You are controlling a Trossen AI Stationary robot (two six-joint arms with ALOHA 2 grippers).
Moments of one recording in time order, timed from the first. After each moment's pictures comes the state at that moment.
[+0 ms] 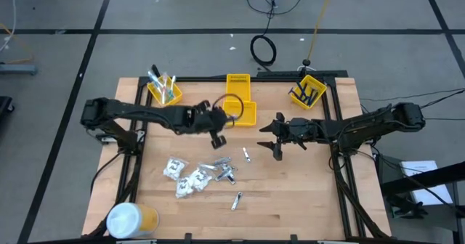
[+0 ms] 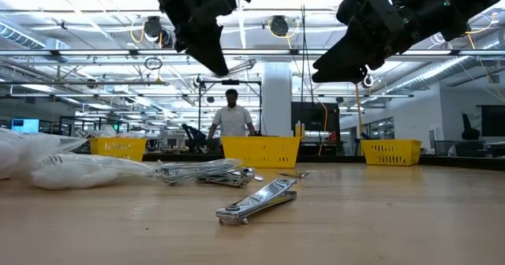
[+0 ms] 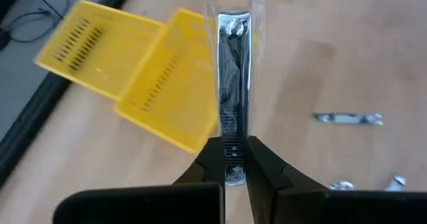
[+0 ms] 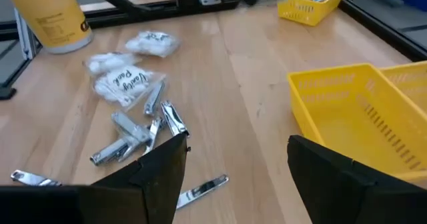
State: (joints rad) left arm 0.01 1.55 1.22 -0.58 -0.35 -0.23; right arm 0.02 1.19 0.52 0.27 0.10 0.15
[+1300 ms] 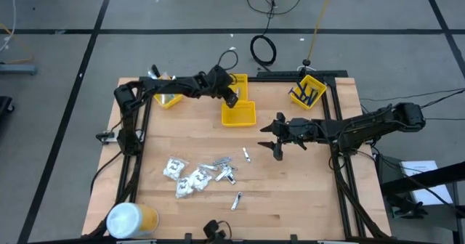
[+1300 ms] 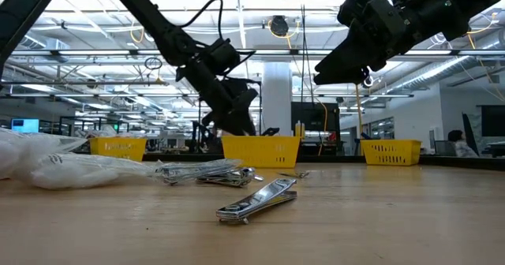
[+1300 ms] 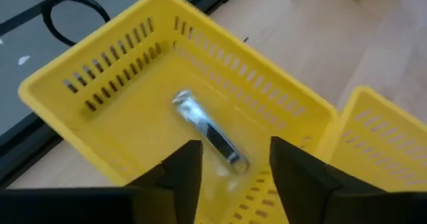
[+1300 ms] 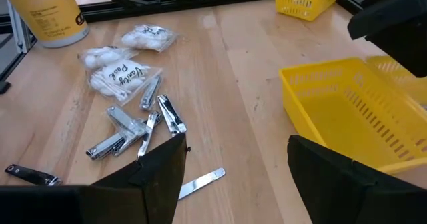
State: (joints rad) left arm 0.55 1.94 1.23 -0.03 0.07 -0.16; right arm 0.02 1.18 0.52 0.25 0.11 0.14
